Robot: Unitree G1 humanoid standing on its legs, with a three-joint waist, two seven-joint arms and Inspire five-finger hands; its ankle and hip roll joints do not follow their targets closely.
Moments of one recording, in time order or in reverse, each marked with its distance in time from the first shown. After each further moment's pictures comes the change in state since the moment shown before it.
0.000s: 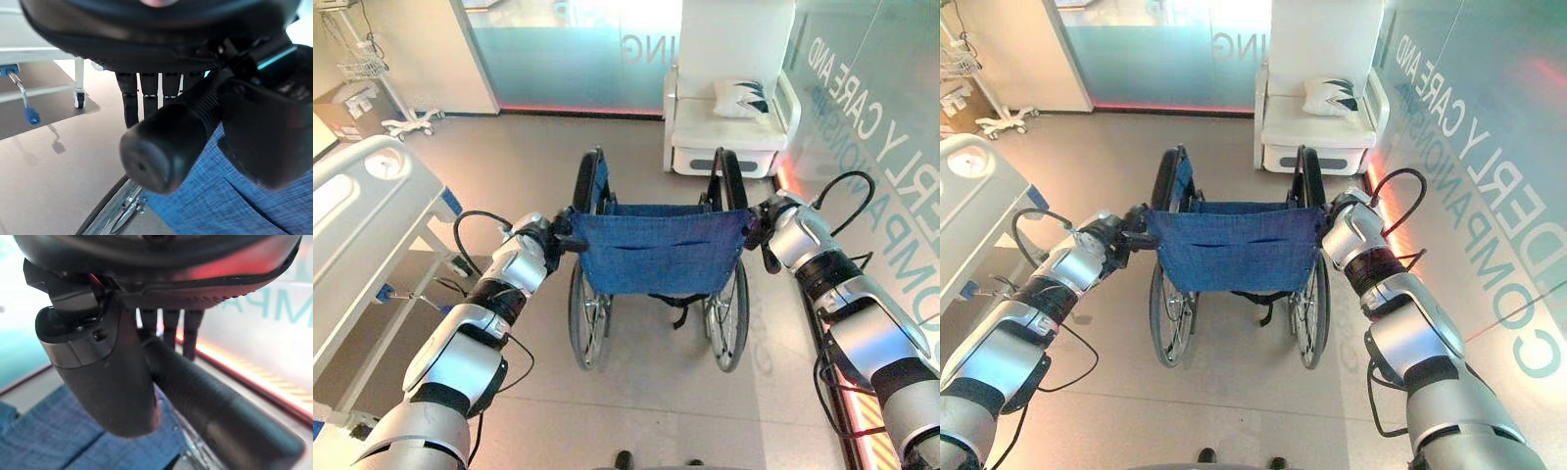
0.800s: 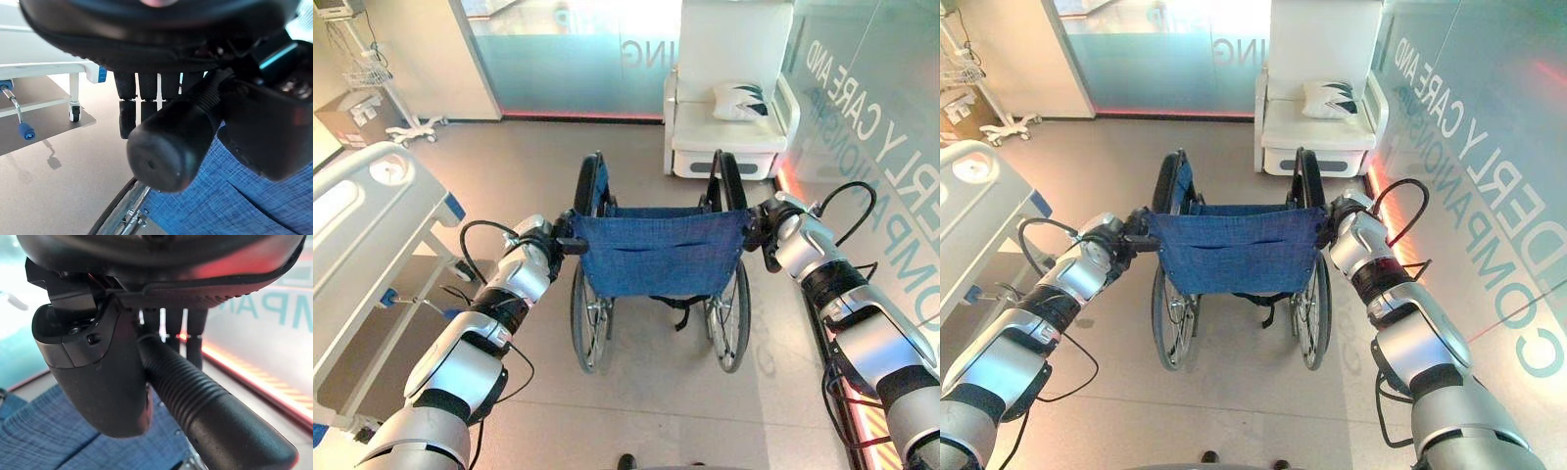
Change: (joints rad) left arm 0.026 -0.002 -0.021 -0.004 -0.040 -0.027 0.074; right arm 0.026 -0.021 -0.001 0.002 0.010 -0.099 -0.022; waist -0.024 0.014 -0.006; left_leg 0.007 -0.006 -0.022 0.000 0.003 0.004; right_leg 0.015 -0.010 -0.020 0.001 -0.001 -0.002
